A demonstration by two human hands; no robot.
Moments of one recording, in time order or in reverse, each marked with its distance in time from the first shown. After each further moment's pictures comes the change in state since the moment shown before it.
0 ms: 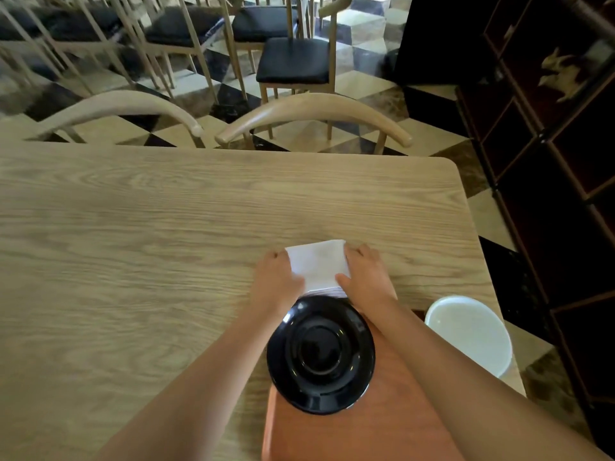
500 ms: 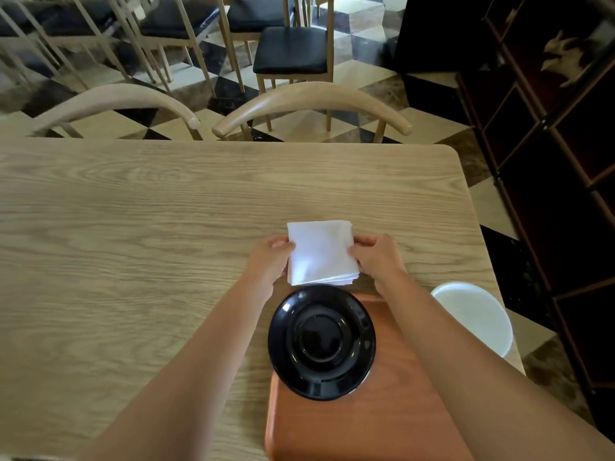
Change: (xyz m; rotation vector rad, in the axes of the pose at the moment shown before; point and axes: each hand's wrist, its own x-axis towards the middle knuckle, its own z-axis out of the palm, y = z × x) left_hand 0.005 0.009 -0.022 -0.813 -0.134 -0.432; right_hand 0.011 0.000 -0.015 0.832 0.073 0.506
